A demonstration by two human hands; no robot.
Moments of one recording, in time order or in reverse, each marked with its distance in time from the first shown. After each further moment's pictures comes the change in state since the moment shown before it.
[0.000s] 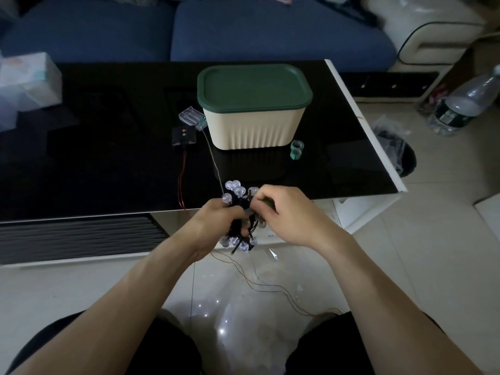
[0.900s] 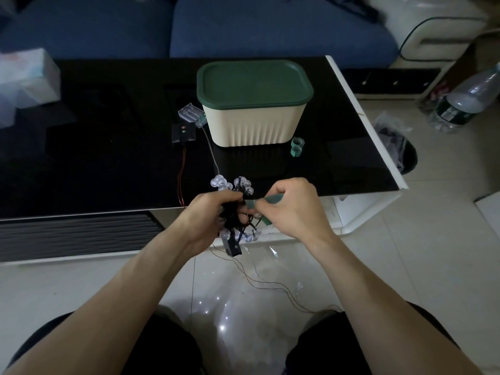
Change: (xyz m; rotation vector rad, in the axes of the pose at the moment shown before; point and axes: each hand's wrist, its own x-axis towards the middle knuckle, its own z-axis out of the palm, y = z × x) left_hand -0.004 0.009 -0.005 -0.360 0.009 -0.068; right_hand 0.002 0.000 0.010 0.114 0.299 0.222
